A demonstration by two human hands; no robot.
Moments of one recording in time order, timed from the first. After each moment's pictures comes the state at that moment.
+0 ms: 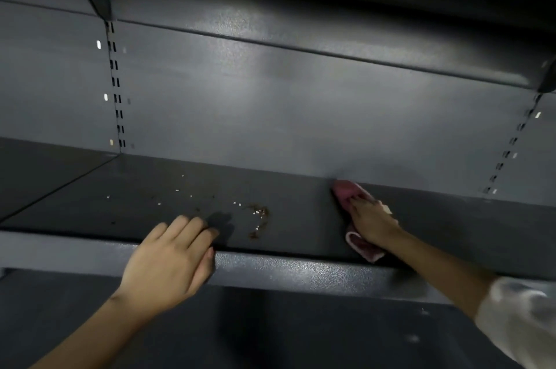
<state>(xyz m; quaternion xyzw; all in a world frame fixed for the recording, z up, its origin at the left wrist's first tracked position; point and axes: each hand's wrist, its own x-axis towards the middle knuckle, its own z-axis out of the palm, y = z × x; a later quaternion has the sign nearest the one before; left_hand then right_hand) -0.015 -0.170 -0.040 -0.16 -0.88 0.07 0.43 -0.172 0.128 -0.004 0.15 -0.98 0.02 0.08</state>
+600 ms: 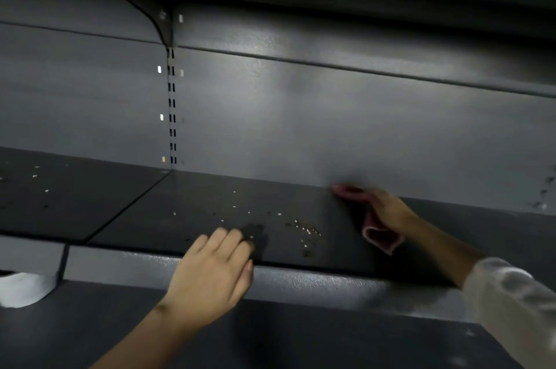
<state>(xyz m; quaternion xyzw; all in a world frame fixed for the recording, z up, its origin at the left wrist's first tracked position) 0.000 -0.217 -0.030 -0.15 -0.90 0.07 0.41 -0.188 0.066 0.012 0.20 -0.94 0.25 0.09</state>
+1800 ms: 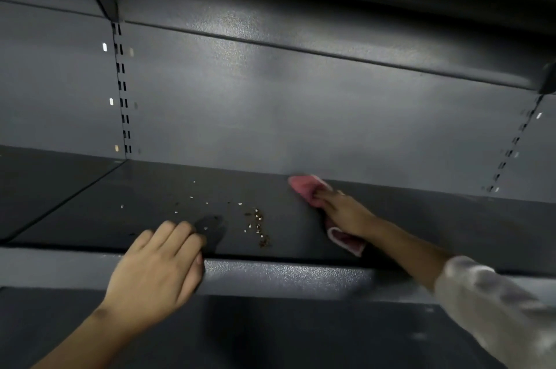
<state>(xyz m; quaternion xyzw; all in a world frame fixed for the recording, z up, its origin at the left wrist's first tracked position) -0.006 -0.212 -0.037 -0.13 -0.89 0.07 0.42 -0.173 0.061 0.000 0.27 -0.95 0.15 0.08</state>
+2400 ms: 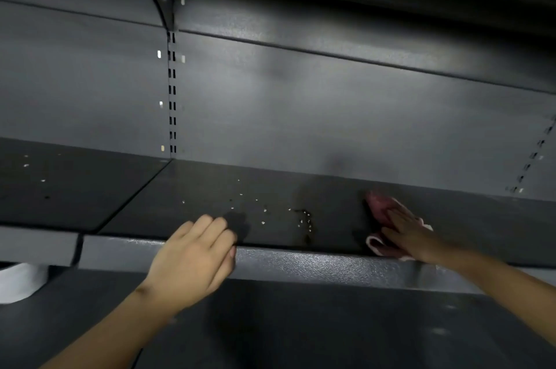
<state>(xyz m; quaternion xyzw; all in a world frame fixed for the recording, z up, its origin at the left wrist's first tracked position) 0.004 -0.266 -0.036 -0.19 -0.88 0.07 0.44 -0.112 0.073 0.001 0.08 -1.00 0.04 -0.04</state>
